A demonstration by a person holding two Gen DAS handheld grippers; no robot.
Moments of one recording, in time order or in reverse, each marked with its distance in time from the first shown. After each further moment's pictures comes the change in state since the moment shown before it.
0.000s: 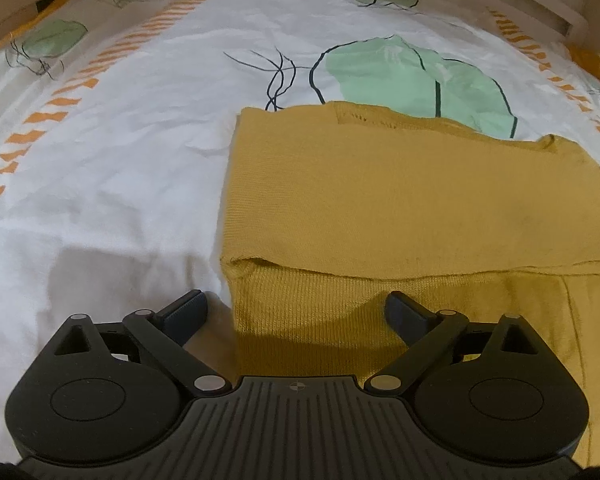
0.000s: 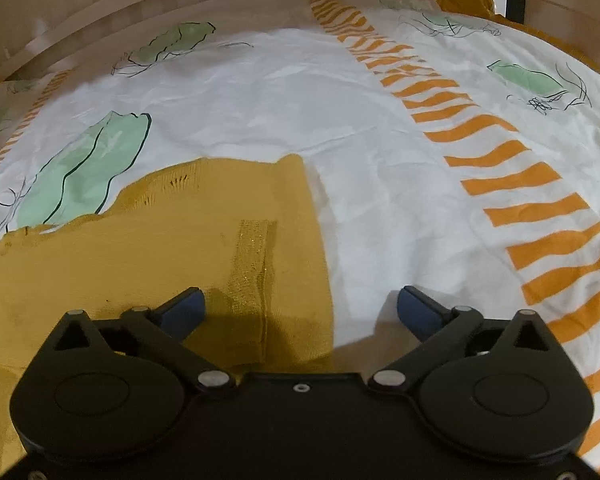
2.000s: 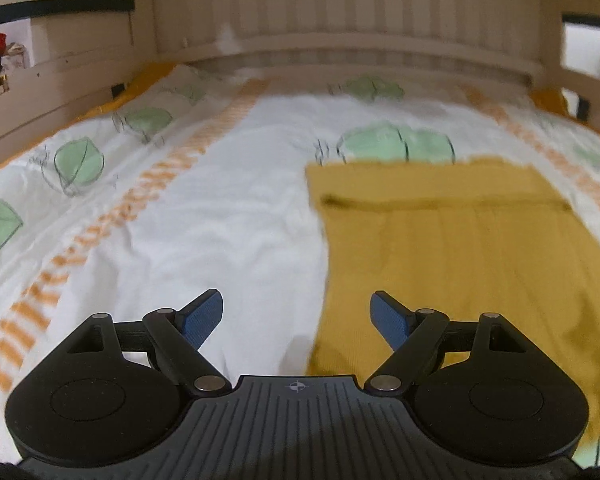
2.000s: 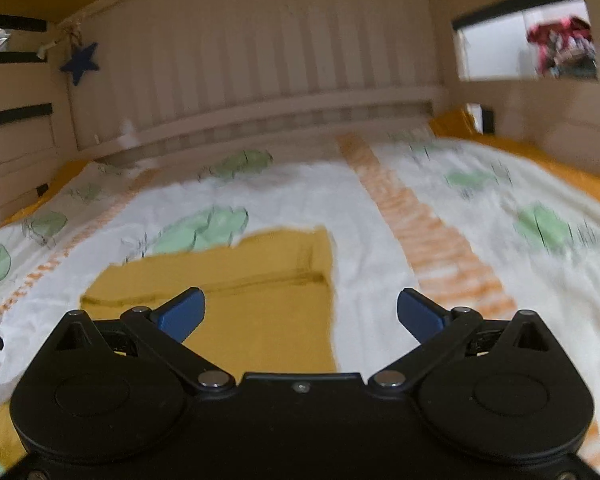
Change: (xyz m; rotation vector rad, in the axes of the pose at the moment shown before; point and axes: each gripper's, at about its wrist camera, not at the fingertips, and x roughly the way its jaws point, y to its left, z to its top) left arm -0.191 0.029 -0.156 0.056 -0.305 0.076; right arm -0.252 -0.023 -0.146 -0.026 -0.387 0.111
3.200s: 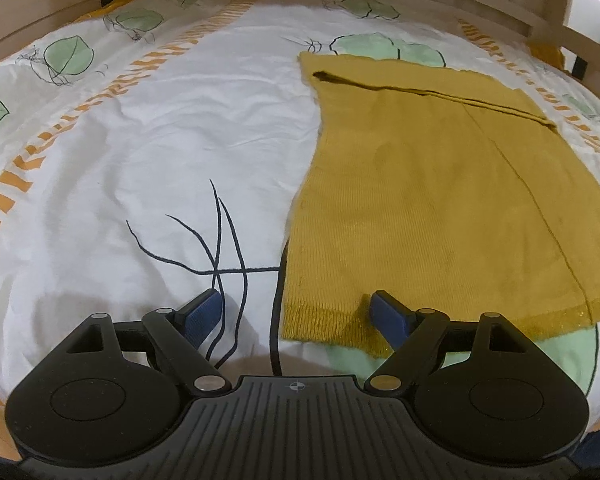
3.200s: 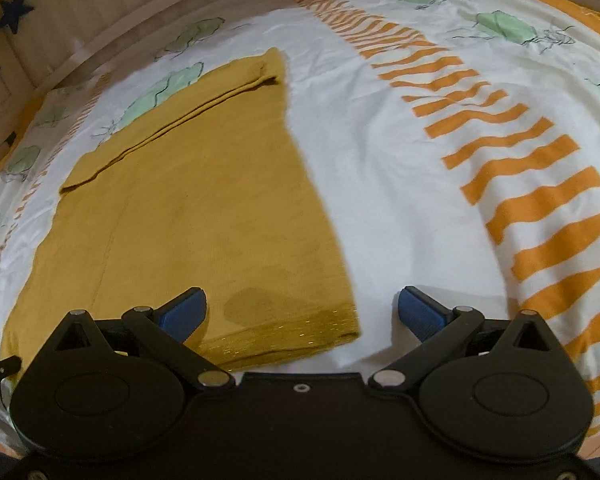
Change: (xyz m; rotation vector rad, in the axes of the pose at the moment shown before) left arm -0.001 0.013 -0.061 -0.071 0.231 -0.084; right arm -0.008 -0.024 -0.085 0.203 0.414 -0.018
